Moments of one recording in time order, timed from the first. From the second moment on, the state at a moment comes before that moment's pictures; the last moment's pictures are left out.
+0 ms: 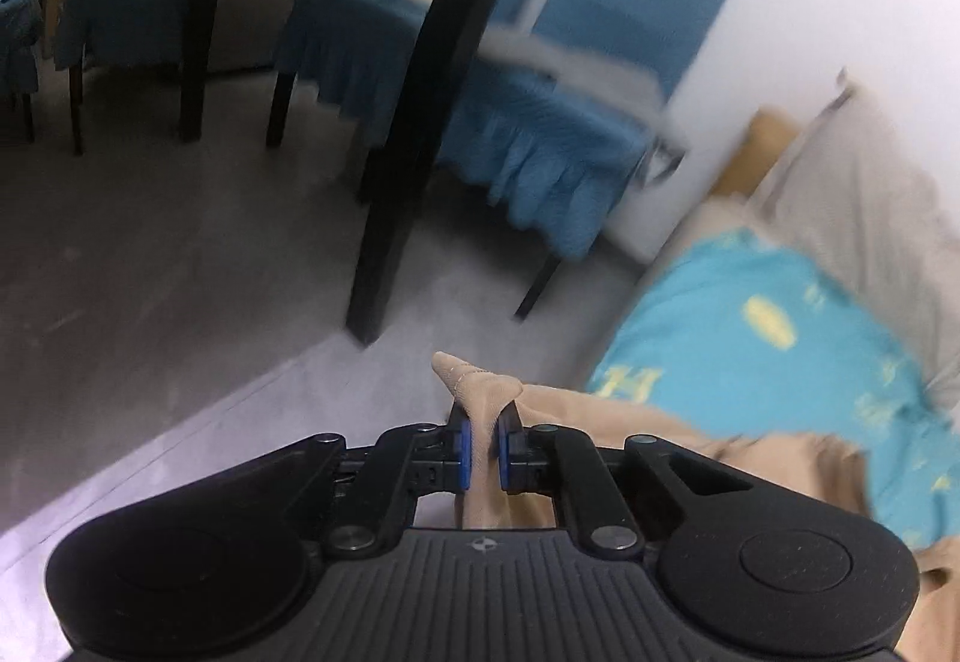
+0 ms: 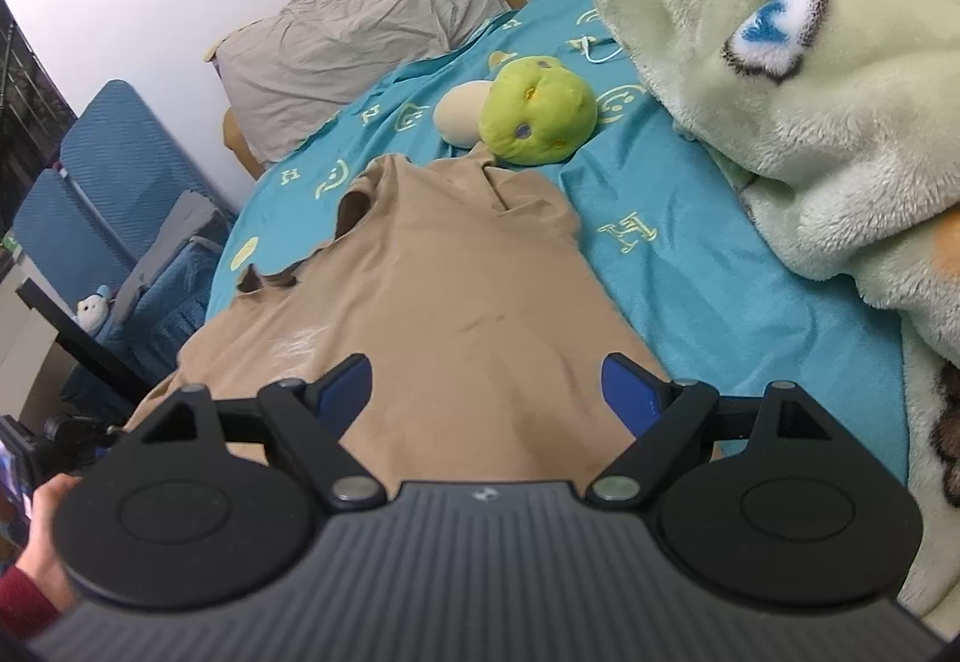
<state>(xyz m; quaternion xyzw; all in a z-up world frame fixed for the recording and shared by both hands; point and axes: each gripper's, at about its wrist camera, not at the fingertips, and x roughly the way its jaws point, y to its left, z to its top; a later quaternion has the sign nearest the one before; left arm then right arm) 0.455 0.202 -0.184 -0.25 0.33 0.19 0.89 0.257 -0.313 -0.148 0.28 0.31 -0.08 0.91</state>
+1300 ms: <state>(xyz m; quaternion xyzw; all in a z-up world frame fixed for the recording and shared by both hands) 0.155 0.016 -0.080 -0.02 0.26 -0.09 0.96 0.208 -0.267 -0.120 0.20 0.24 -0.03 0.95</state>
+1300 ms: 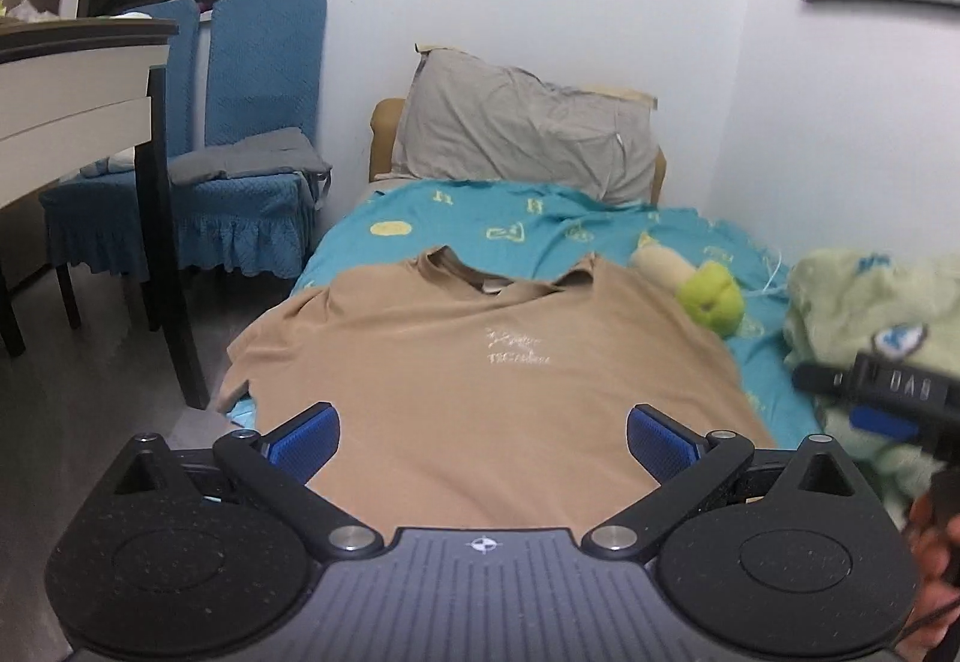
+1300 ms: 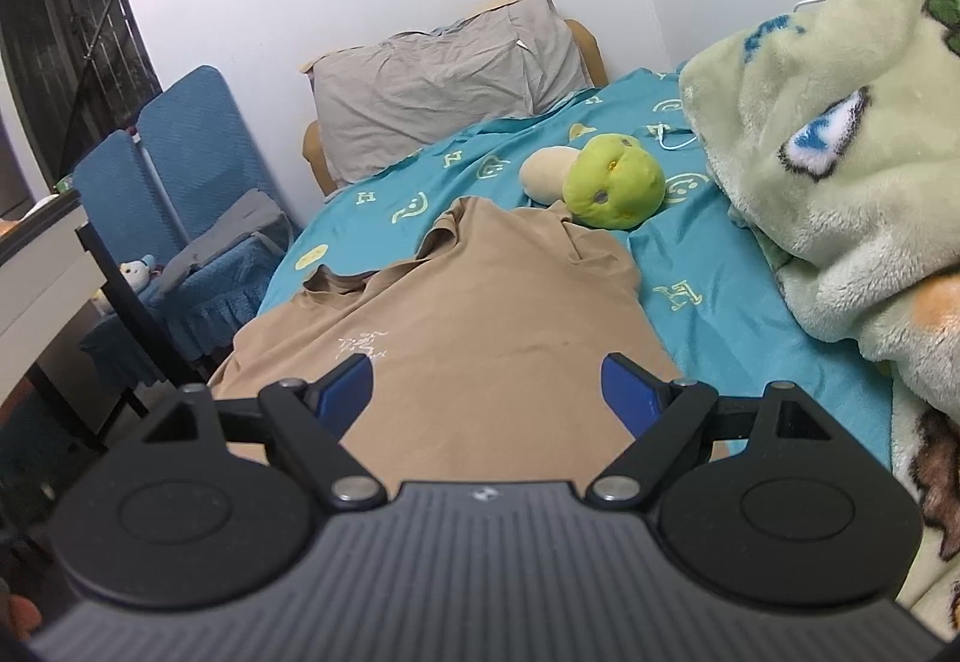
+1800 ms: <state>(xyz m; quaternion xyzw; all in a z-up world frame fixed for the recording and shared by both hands) 0.166 0.028 -0.100 -0.05 0.28 -0.05 0.96 0.268 -0.277 -0.143 0.19 0.22 -0.07 0.96</state>
